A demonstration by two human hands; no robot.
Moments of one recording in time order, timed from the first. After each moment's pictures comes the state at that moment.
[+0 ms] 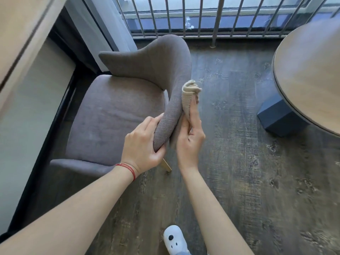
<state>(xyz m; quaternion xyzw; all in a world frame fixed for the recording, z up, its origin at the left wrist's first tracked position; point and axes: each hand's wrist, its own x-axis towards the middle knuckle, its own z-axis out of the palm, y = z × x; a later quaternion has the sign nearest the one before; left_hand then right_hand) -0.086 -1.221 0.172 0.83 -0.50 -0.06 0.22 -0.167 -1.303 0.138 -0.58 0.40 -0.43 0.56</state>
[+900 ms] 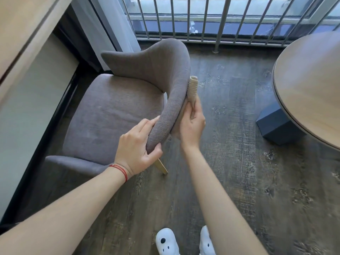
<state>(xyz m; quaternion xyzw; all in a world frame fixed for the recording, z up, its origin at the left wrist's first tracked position) -0.088 -1.222 0.176 0.83 -0.50 -0.07 0.24 -0.143 -1.352 0.130 -0.57 0.44 -0.38 0.58</state>
